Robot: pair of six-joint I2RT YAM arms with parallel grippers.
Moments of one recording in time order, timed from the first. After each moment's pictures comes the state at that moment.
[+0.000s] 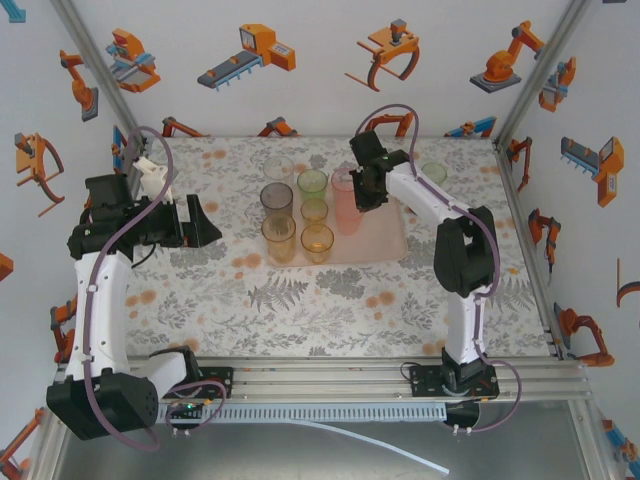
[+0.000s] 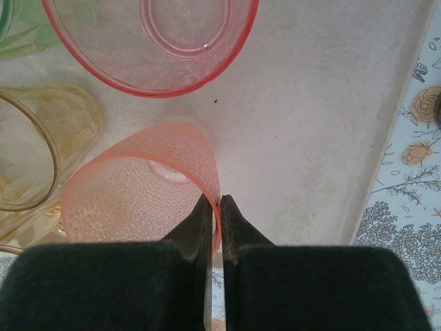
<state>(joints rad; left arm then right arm) 0.12 1.09 1.16 -0.91 0.63 0.10 0.47 2.03 1.75 -0.81 0.06 0.27</state>
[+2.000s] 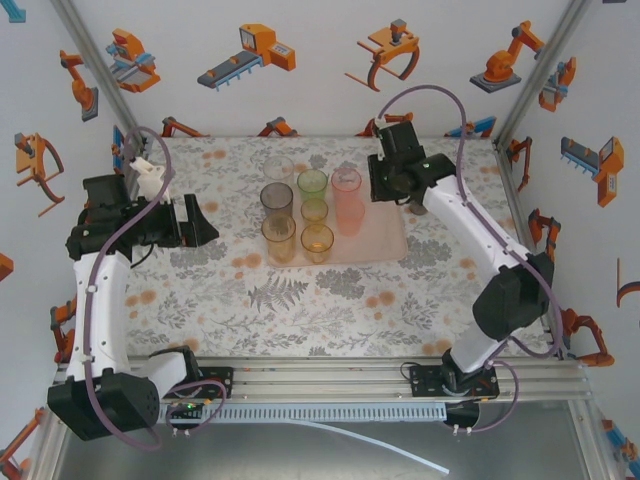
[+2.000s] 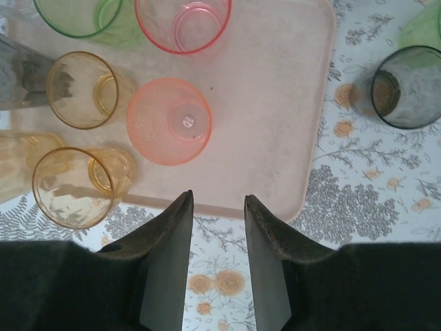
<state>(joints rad) 0.14 1.10 1.16 -0.91 0.60 0.10 0.47 1.63 1.58 -0.80 0.10 0.22</state>
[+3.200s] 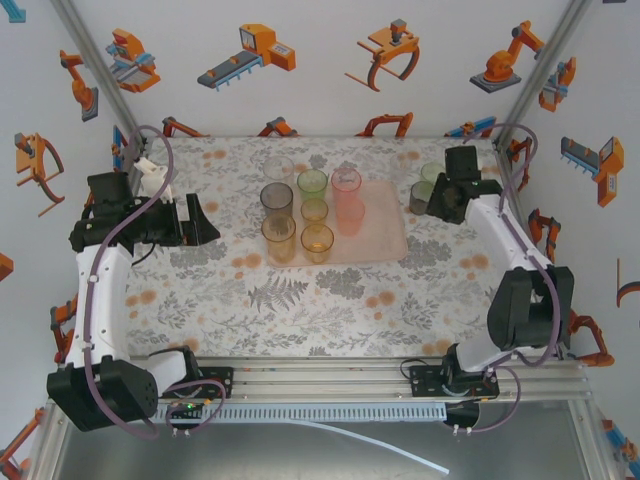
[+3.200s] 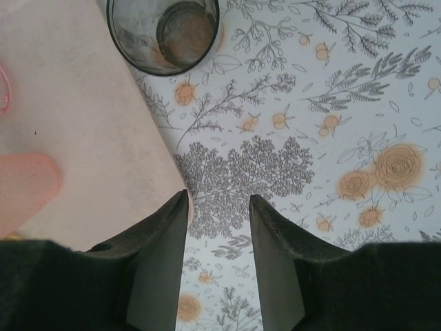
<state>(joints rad) 0.14 1.14 1.16 -0.91 0.61 0.11 0.09 1.55 1.26 -0.65 0.13 0.39</state>
